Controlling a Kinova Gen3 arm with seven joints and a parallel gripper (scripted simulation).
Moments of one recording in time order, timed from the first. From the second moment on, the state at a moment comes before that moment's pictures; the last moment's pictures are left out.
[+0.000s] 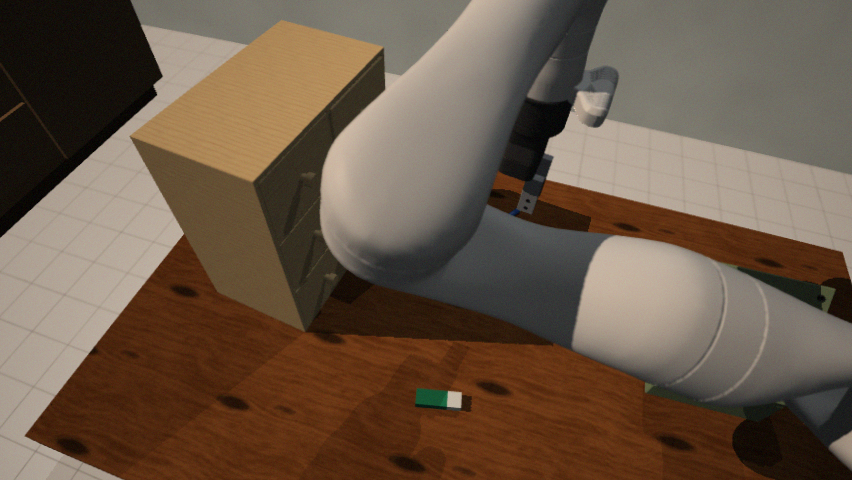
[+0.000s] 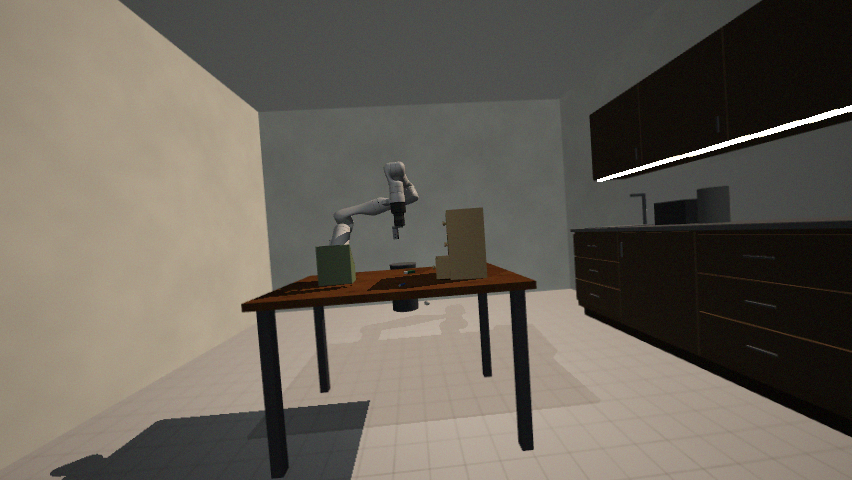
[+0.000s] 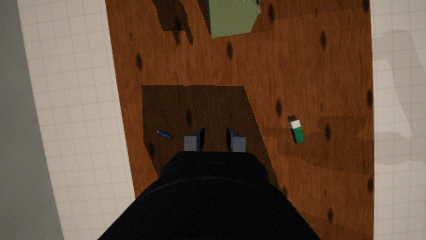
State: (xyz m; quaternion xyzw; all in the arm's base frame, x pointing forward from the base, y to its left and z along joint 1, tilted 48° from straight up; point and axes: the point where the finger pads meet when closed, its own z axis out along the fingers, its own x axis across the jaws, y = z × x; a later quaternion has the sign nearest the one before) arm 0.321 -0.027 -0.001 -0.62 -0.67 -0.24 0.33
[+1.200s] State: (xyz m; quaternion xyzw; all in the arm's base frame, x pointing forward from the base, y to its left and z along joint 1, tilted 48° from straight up) arm 0.321 -0.029 0.000 -0.62 -0.67 -0.23 0.34
